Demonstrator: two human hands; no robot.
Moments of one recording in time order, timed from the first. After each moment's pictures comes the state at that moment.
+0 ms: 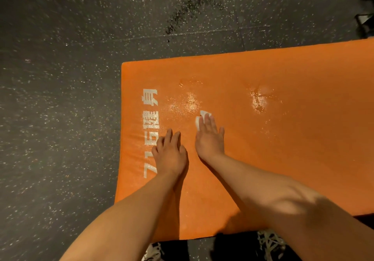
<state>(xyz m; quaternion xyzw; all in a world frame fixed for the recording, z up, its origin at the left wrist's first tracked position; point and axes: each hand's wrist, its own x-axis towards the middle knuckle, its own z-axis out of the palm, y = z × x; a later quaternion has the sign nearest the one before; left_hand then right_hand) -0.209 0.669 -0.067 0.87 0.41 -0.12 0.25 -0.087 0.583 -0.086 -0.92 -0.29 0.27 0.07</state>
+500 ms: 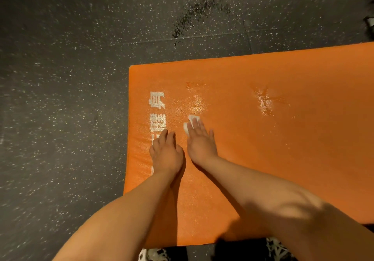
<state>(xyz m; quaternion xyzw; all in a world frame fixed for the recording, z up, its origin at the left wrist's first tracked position) -0.216 0.700 -0.068 0.86 0.43 -0.11 0.24 -0.112 0.619 -0.081 -0.88 -0.35 0.30 0.11</state>
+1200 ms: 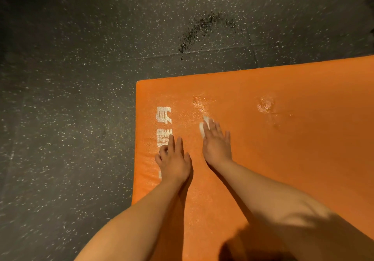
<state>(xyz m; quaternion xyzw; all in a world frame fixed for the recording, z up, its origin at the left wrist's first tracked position) -0.196 0.719 -0.073 0.86 0.42 -0.15 0.23 -0.066 0.628 -0.099 -0.92 -0.31 0.23 0.11</state>
